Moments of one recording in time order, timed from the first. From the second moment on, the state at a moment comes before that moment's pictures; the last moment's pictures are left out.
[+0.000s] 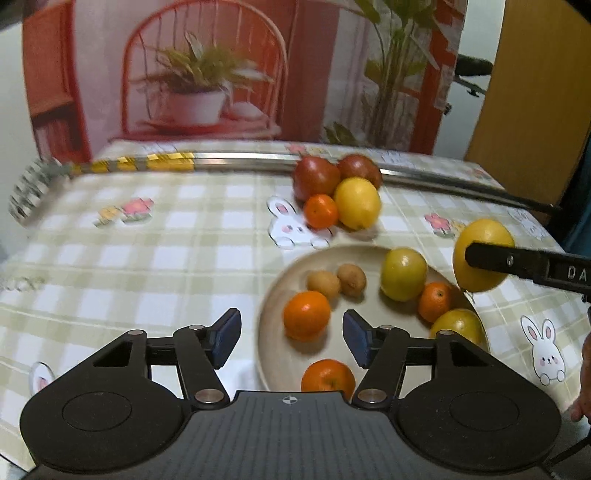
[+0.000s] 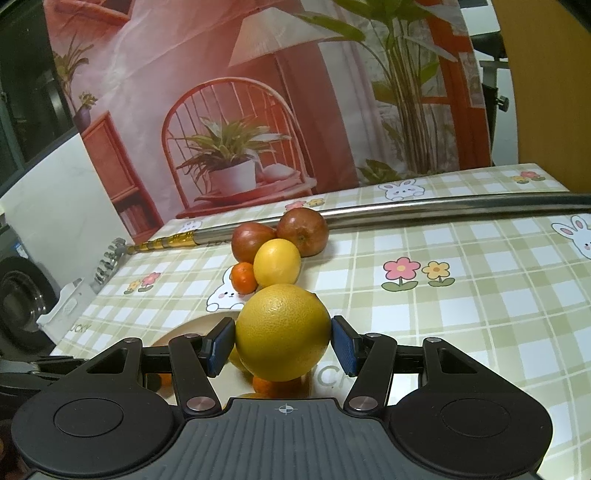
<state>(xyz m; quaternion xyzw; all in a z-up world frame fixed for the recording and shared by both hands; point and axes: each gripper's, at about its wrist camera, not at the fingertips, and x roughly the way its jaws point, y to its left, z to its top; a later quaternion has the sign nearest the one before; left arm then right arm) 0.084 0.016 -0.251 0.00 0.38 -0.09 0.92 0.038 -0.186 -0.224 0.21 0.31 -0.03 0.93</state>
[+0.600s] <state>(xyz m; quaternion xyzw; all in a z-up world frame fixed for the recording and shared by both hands) 0.064 0.051 -0.224 -0.05 0.34 -0.02 0.94 0.038 -0.146 -0.207 0.15 0.33 0.00 0.93</state>
